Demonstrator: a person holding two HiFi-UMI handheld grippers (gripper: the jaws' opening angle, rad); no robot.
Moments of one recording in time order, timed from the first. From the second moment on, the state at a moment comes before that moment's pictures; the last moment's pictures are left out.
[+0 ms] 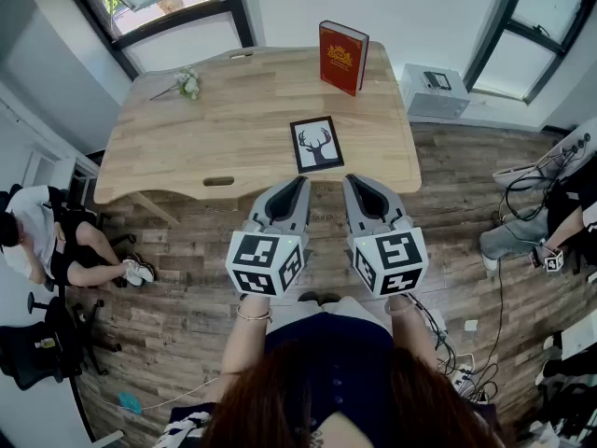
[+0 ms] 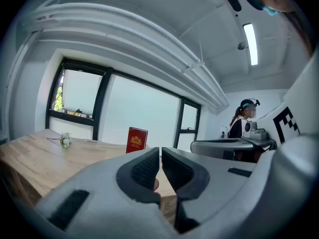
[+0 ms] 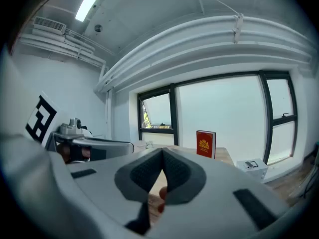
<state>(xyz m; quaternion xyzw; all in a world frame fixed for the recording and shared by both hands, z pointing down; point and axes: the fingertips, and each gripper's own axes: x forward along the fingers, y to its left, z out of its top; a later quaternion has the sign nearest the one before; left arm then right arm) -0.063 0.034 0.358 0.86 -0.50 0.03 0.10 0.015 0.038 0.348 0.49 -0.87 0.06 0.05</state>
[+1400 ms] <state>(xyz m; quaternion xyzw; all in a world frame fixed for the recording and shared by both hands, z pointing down) -0.062 -0.081 0.390 0.84 -0.52 0.04 0.15 0.031 -0.070 0.386 0.47 -0.87 0.12 0.06</state>
